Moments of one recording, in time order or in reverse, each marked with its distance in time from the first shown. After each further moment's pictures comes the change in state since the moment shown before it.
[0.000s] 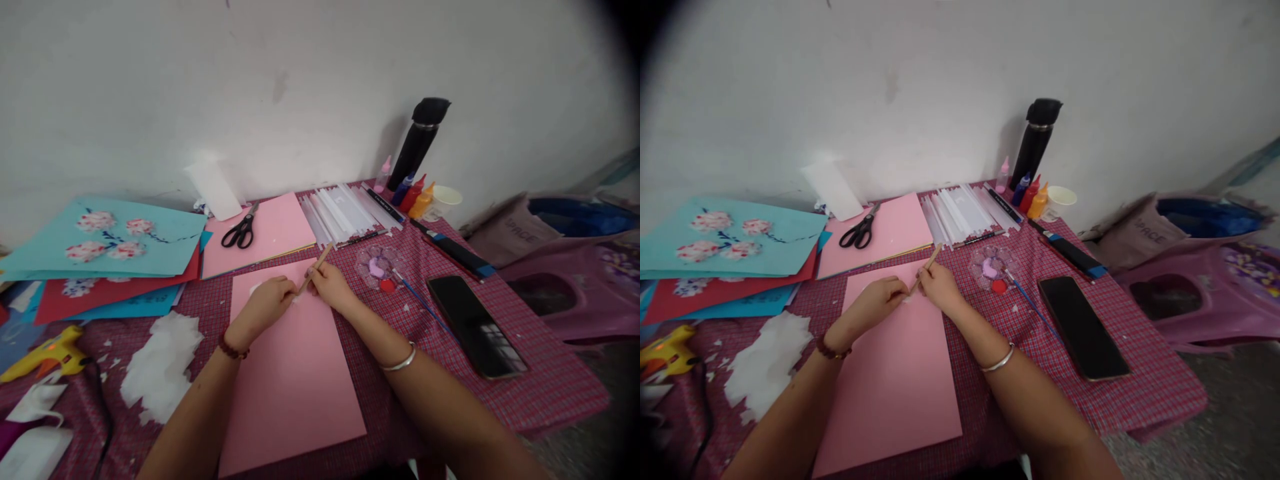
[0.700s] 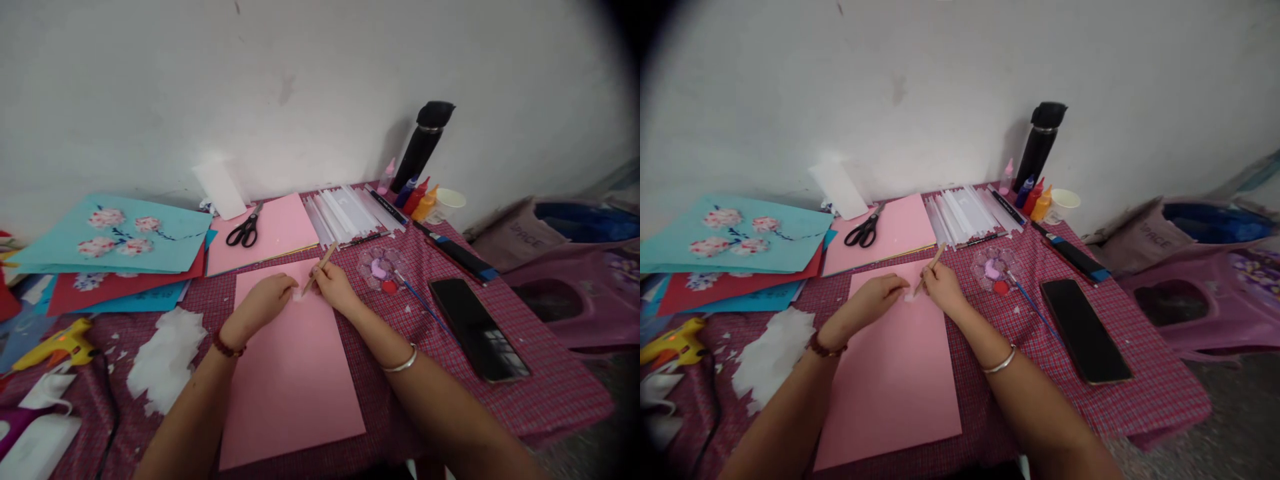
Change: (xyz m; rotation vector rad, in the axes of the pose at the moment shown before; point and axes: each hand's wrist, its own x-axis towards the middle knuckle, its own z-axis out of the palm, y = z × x) left_hand -0.006 0.003 -0.015 -0.092 0.078 0.001; right_hand -0.005 -0.001 0.000 0.065 0.063 -0.008
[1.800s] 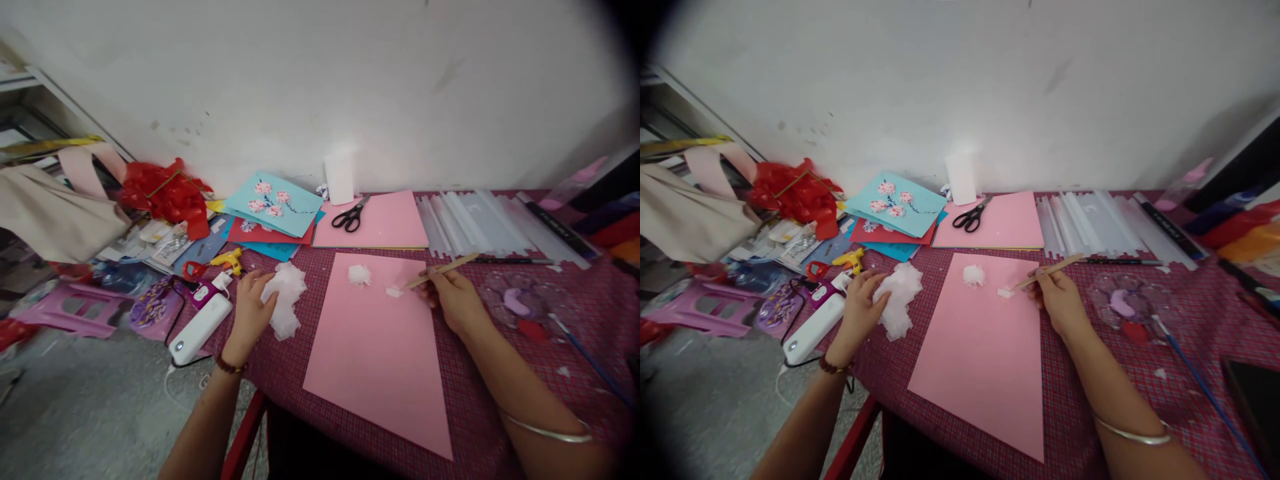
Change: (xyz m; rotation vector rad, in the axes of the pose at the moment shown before) left_hand -0.212 -0.055 -0.026 0.366 0.740 -0.553; right_hand -0.005 0.002 -0.014 0.334 -0.035 0.147
